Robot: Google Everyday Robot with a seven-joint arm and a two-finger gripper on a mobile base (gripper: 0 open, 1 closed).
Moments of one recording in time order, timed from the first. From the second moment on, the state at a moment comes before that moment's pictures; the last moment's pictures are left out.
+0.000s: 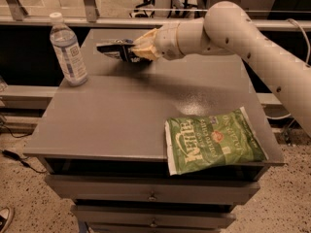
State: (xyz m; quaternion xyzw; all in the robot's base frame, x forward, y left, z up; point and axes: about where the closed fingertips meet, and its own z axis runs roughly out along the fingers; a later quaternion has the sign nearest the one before) arm 0.698 0.028 0.913 -0.57 0.60 0.18 0.53
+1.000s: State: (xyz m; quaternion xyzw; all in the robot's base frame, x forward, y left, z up) arm 0.649 0.057 0.904 -0.60 0.56 0.22 0.52
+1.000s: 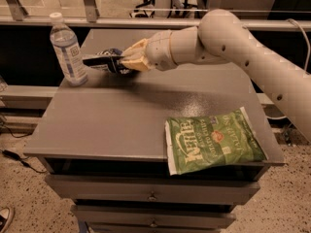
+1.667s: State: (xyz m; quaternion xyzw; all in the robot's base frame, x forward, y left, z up) arm 0.634 0.077 0.893 -0.61 0.55 0.24 0.52
